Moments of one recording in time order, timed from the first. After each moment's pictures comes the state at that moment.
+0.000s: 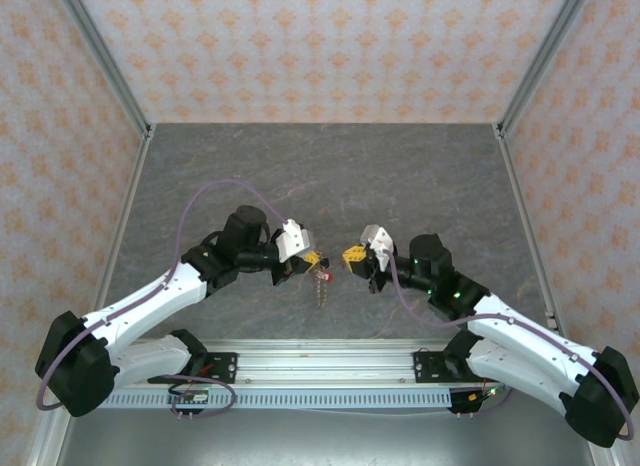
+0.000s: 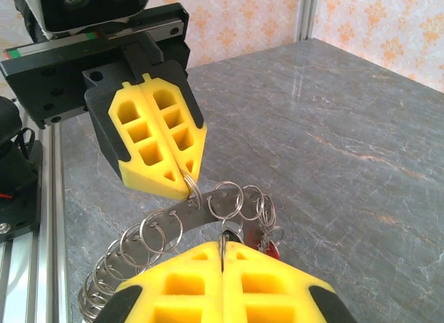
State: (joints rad) left arm -0.61 1.10 0.71 -0.21 0.58 0.36; right arm 0.75 0.81 0.46 0.07 -0.38 -0.07
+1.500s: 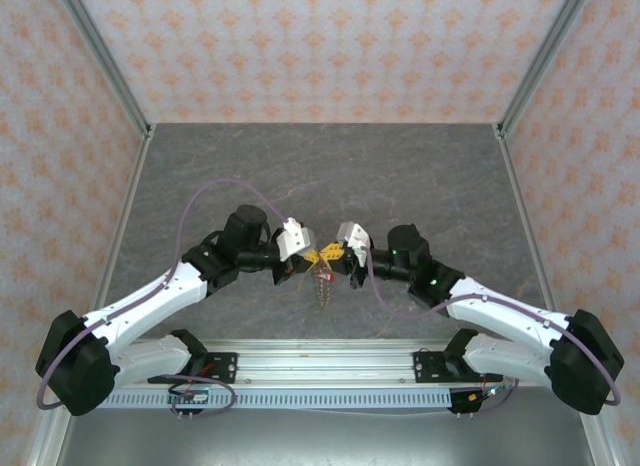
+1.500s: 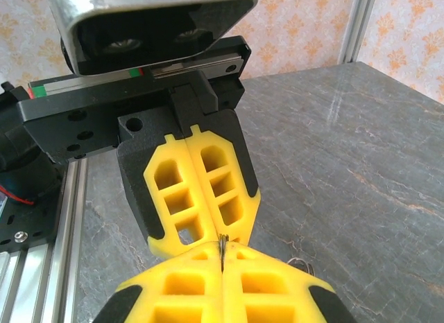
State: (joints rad) left arm -0.61 1.11 0.71 -0.20 0.58 0.33; right arm 0.81 1.04 0.54 0.24 -0.43 -0.12
